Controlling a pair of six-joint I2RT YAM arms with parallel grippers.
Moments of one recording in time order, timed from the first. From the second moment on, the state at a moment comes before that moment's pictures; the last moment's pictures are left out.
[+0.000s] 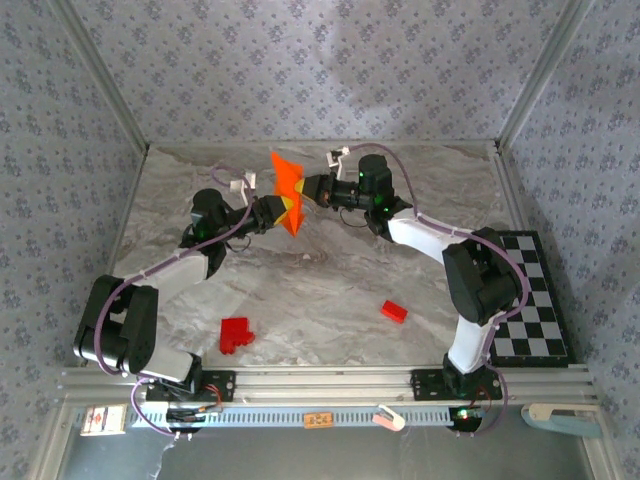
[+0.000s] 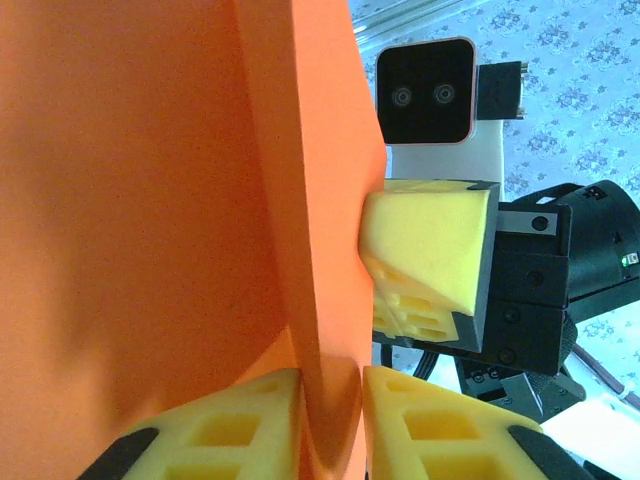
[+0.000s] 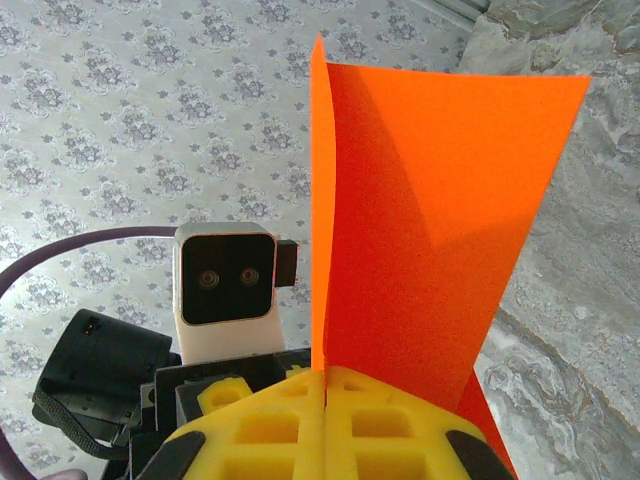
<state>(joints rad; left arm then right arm) -0.31 1.44 0.72 0.63 0.80 -1.15 0.52 1.80 1.21 0.49 -0.76 1.05</state>
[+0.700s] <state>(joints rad) -0.31 1.44 0.84 0.16 0.66 -0.83 0.43 1.57 1.15 0.11 -0.56 0.79</state>
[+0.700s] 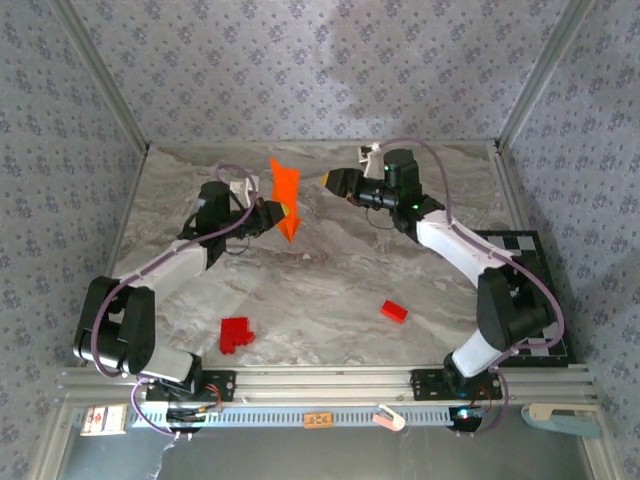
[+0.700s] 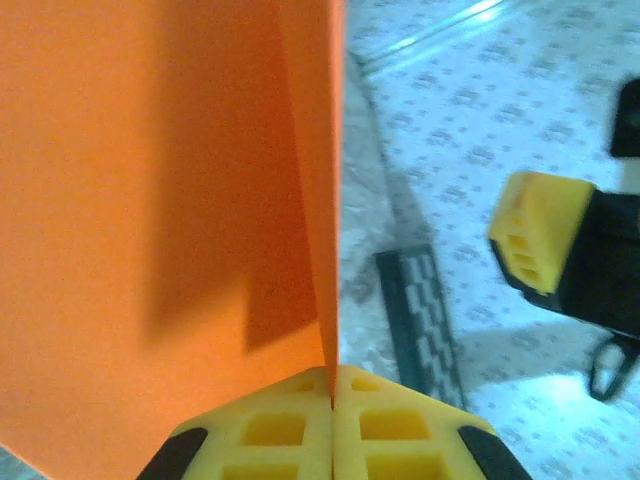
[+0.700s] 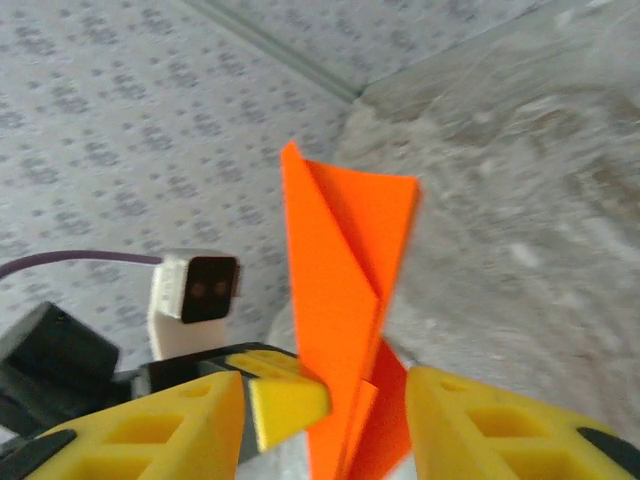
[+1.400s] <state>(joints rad) -0.53 1.80 1.37 -0.73 -0.40 -0.26 0.41 1.40 1.08 -0.27 -0.13 0.55</state>
